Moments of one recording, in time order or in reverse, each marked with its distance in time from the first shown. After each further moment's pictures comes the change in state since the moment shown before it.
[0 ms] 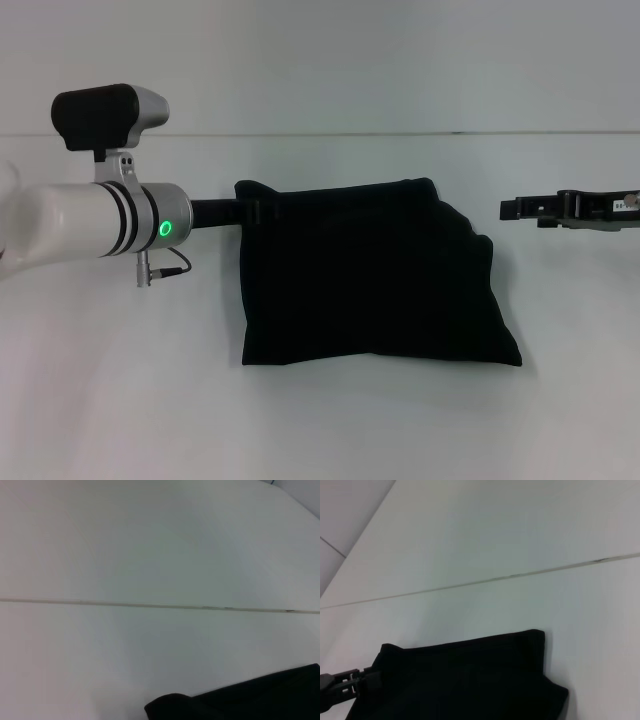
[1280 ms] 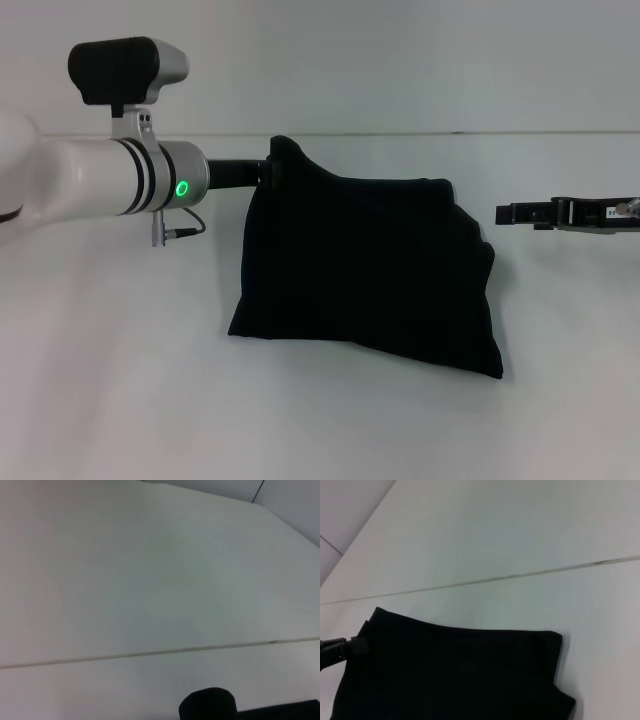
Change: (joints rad) left arm -0.077 0.016 0.004 -0.005 0.003 -0.022 0.000; right arm -0.009 0.021 0.002 0.000 0.006 0.036 -0.052
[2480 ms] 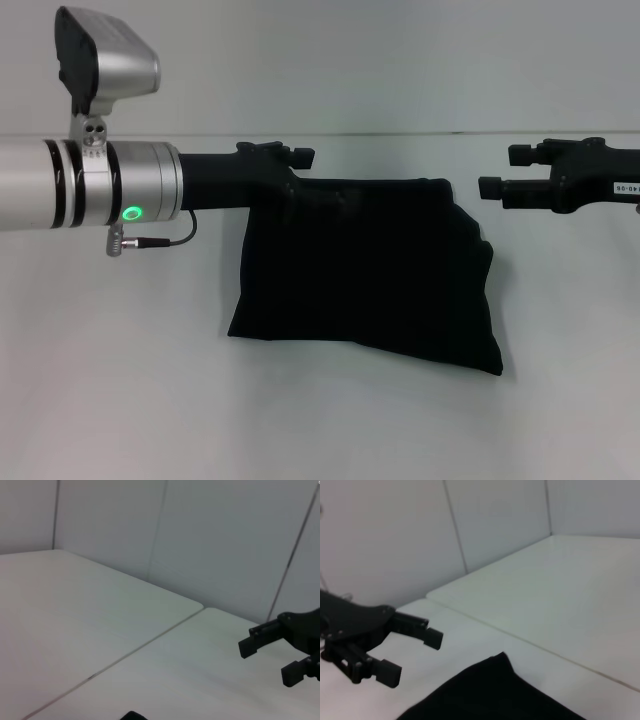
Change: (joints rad) left arm 0.205 -0.033 0.016 0.396 -0.168 0.649 0.415; right arm -0.078 0.022 -0.081 -0.205 0.248 -0.238 -0.545
